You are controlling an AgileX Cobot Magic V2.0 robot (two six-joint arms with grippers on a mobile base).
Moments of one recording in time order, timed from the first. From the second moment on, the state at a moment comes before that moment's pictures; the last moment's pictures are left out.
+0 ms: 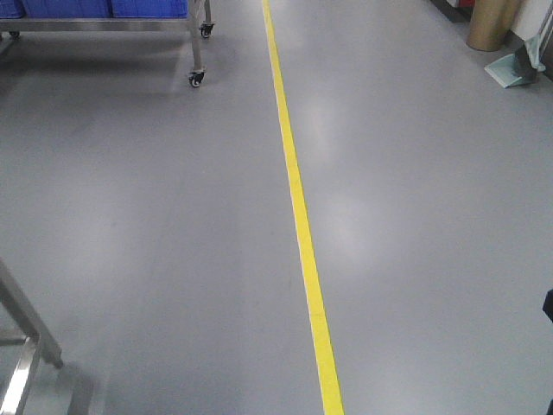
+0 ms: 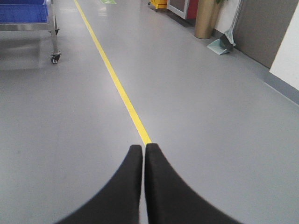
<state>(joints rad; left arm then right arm) -0.36 0.30 -0.40 0.16 0.48 -0.24 0.31 0.33 -0.39 -0.04 0.43 0.03</state>
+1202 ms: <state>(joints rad) -0.36 0.30 -0.40 0.16 0.48 -0.24 0.31 0.33 -0.39 -0.04 0.43 0.03</state>
